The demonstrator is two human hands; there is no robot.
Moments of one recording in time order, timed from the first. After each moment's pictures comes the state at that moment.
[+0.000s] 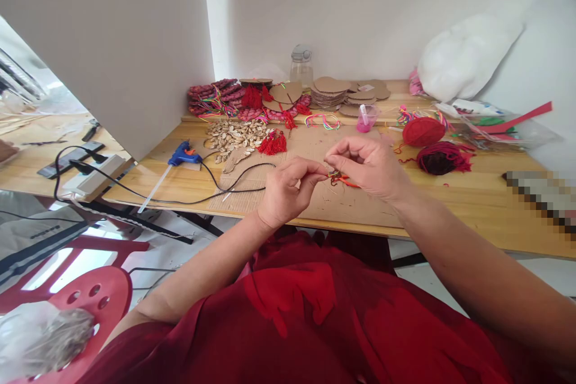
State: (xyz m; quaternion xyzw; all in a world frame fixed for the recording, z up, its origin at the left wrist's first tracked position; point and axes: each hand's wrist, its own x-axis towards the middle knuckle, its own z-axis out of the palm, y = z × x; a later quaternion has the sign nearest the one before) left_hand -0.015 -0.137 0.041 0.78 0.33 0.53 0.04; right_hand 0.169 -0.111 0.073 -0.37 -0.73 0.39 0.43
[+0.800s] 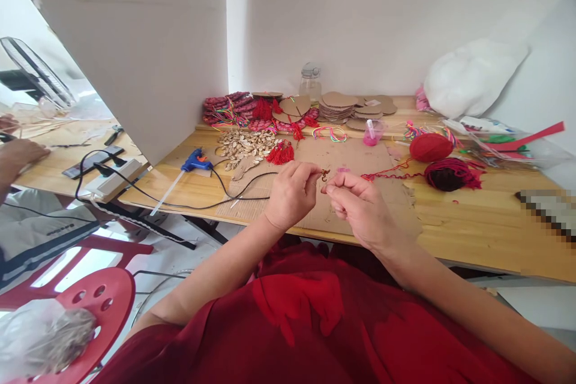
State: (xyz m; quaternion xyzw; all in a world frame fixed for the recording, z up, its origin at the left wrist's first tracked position) left_hand -0.019 -0.120 0.030 0.76 0.40 0.50 -0.12; right_hand 0.133 -0.151 0.053 -0.37 -0.53 0.58 0.50
